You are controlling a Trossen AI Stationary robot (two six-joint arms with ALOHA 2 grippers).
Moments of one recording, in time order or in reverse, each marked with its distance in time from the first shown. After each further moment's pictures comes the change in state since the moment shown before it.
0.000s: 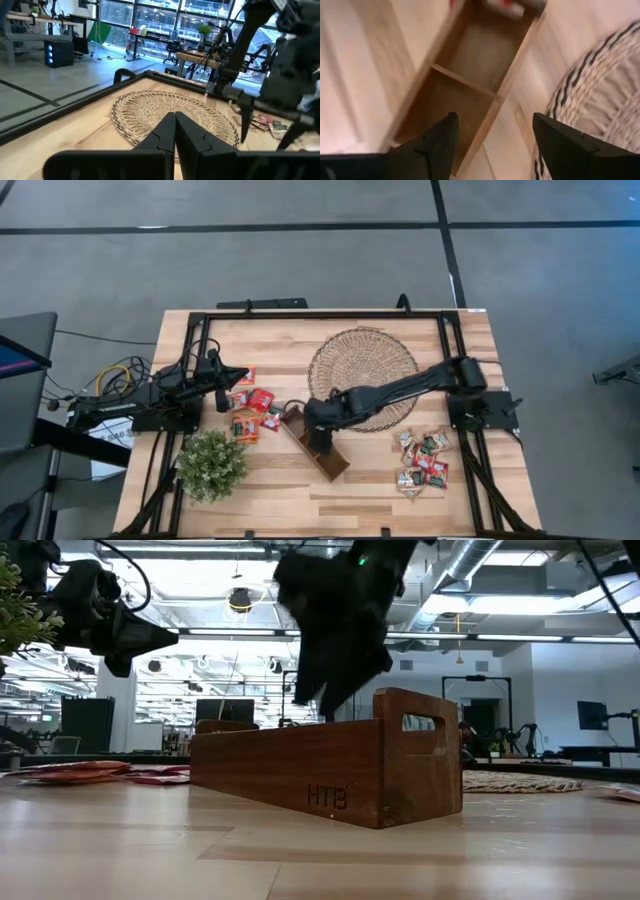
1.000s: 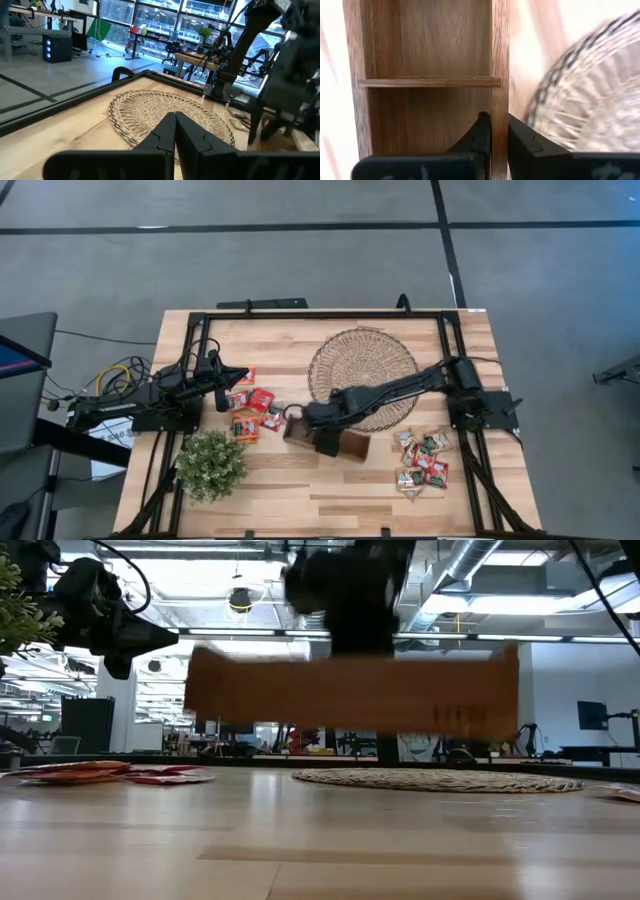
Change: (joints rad) left arm 0.000 0.000 0.000 0.000 0.000 -0.039; right arm -0.002 -0.018 0.061 -0.175 -0.032 -0.145
